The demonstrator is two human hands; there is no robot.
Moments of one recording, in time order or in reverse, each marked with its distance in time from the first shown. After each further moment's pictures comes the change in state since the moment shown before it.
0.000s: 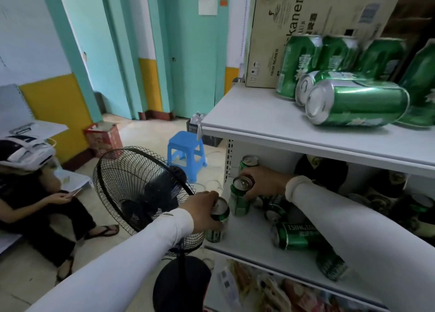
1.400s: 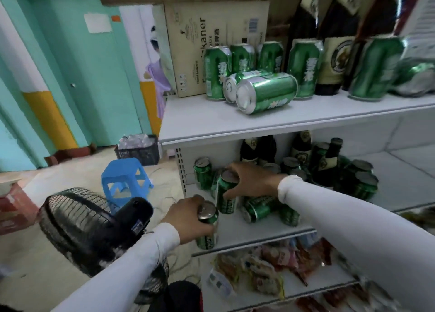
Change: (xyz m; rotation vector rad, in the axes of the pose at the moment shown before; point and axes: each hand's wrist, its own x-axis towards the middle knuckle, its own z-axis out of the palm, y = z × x) left_hand -0.012 0.021 -0.024 -0.012 -0.042 0.311; right_hand -0.120 -0.052 -0.002 0.127 0.310 0.319
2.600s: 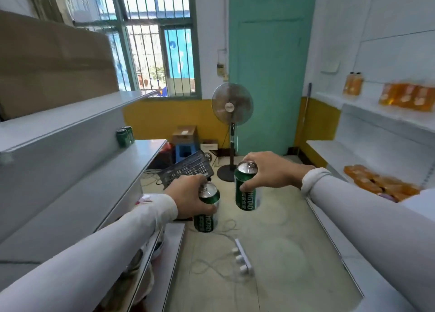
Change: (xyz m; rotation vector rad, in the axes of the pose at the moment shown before) left_hand 0.041 0.878 0.243 -0.043 -0.397 1.381; right_hand -0.760 0.420 -0.257 -0.132 0.677 1.203
